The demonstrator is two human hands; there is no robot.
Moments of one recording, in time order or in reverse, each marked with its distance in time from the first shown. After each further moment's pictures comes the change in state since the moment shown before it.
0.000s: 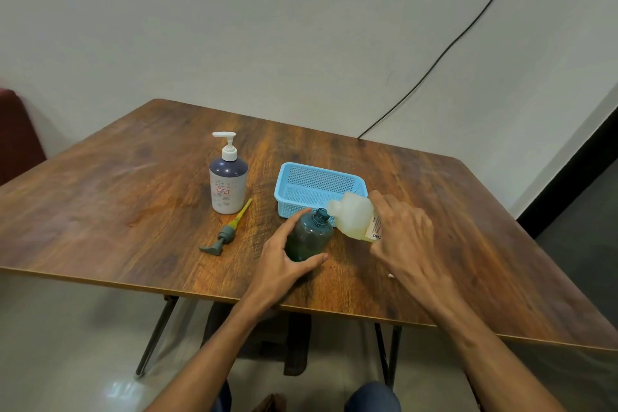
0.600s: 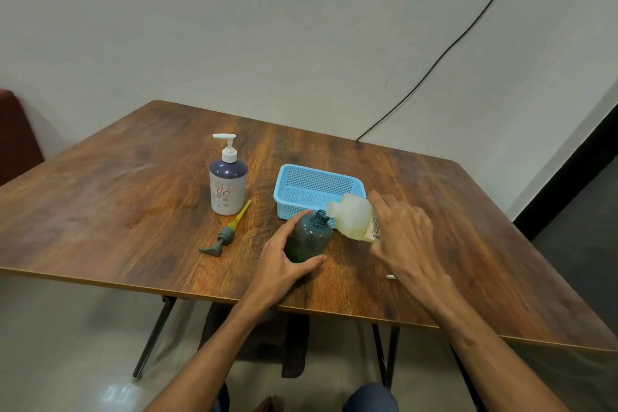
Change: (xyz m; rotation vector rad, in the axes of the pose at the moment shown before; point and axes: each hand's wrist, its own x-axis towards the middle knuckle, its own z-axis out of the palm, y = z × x) left_hand -0.001 0.000 0.000 -0.006 -0.008 -0.014; right_hand 0.001 -0.002 -0.009 -0.063 -0.019 -0.008
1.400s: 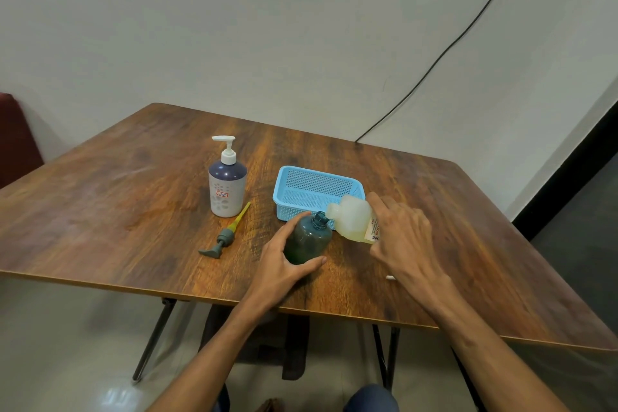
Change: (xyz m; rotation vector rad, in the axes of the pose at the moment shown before) left_hand 0.001 0.001 0.001 0.008 -0.006 0.007; right_hand -0.001 0.001 -0.005 0.011 -0.023 -0.007
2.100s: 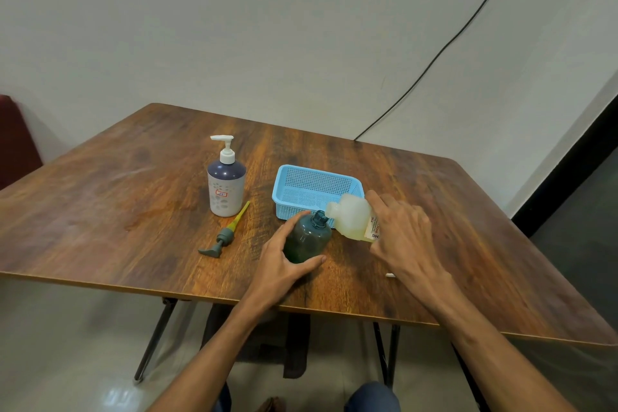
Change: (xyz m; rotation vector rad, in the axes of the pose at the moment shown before) left_hand -0.002 0.002 -0.001 0.023 0.010 -0.004; right_hand -0.001 0.001 0.000 -0.018 0.001 -0.009
